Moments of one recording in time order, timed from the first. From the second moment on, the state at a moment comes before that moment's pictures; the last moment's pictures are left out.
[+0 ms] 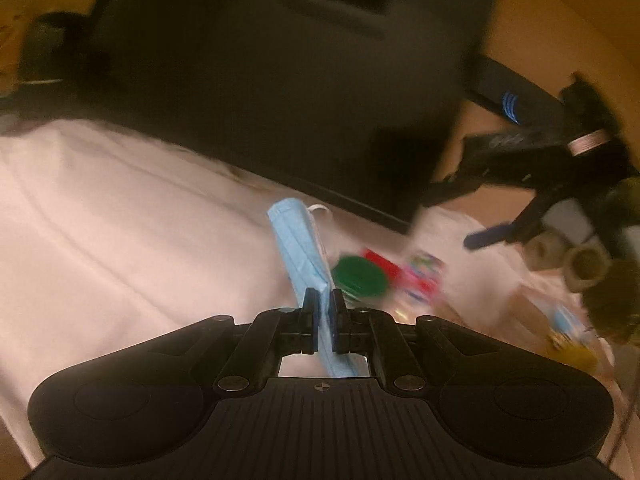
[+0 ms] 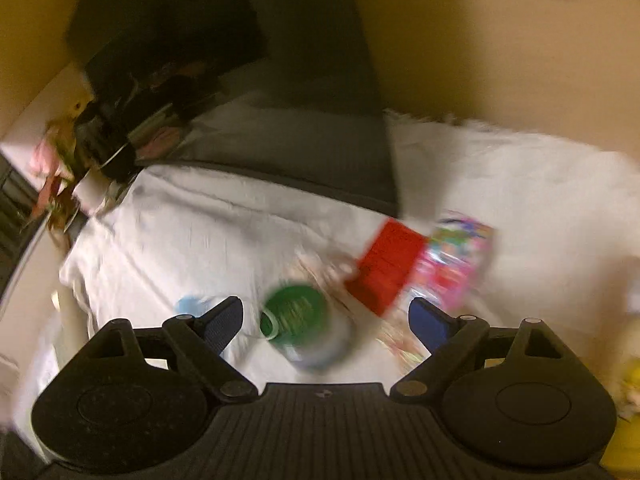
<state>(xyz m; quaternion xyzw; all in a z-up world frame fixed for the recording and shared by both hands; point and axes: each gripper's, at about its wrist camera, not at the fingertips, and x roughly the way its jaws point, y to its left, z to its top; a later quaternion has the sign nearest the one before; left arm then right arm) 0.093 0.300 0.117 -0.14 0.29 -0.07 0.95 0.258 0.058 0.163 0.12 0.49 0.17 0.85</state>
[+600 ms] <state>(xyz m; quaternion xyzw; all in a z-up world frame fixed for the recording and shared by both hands) 0.171 0.363 0.121 -0.13 0.29 -0.03 0.95 0.347 0.123 0.096 0.11 0.56 0.15 0.81</state>
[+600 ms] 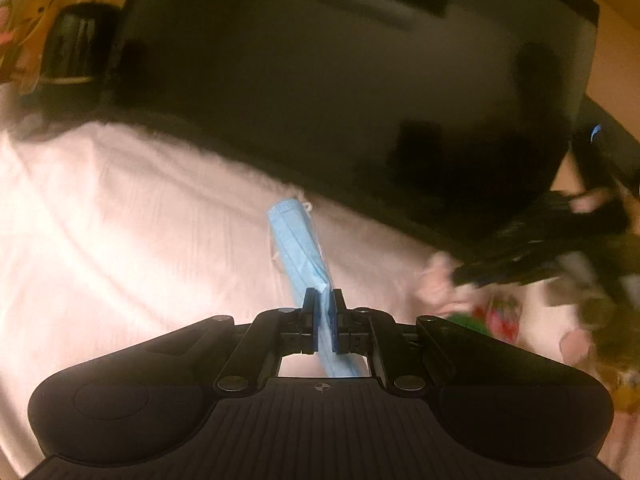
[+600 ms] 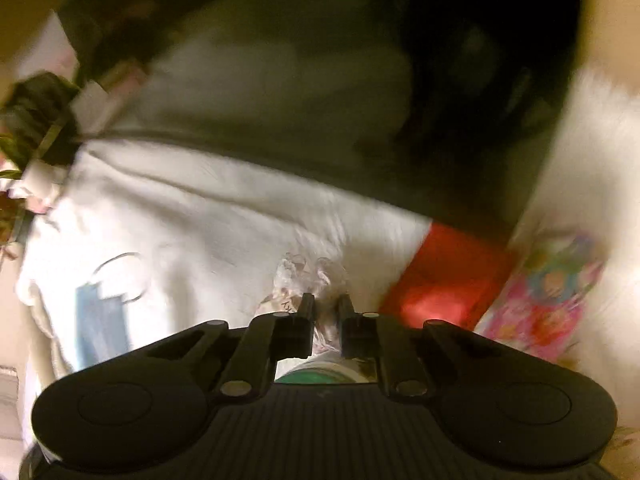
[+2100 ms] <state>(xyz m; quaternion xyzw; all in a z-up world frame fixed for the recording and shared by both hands) 0.213 -0.107 0.061 -0.04 0.44 -0.38 0.81 0.119 -0.275 0.204 0.18 0.40 -0.08 0.90</state>
